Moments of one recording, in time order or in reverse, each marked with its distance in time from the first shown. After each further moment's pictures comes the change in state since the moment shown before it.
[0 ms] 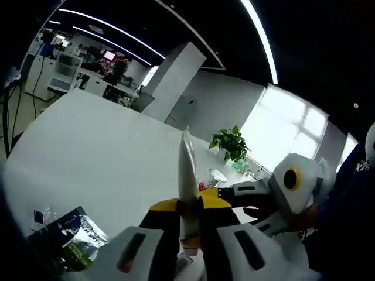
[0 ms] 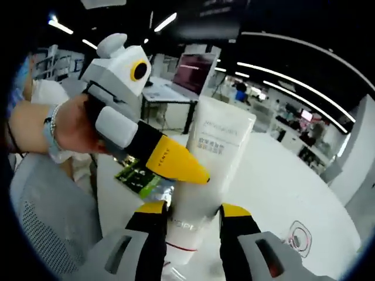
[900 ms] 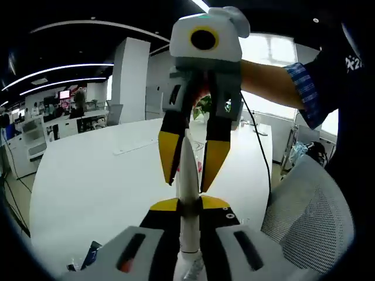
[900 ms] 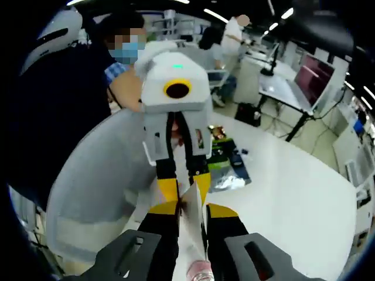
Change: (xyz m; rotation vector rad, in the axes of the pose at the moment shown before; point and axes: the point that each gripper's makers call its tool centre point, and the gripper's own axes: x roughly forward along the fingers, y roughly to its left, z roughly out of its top) left arm 0.019 -0.022 -0.040 0.545 0.204 -0.027; right arm -0.032 0.006 0.002 -0.510 0.320 0.877
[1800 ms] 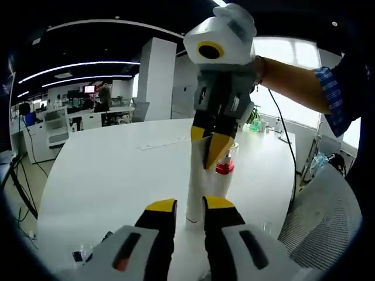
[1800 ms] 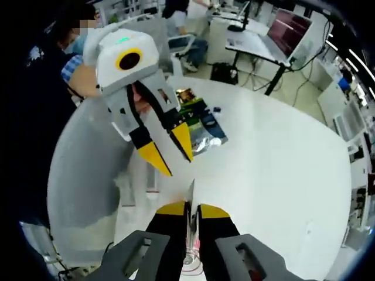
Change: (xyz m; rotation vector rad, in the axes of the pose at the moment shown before) left arm -0.006 0.039 -0.007 -0.115 -0.036 0.177; right arm -0.014 -0.042 -0.038 0.244 0.141 -0.171
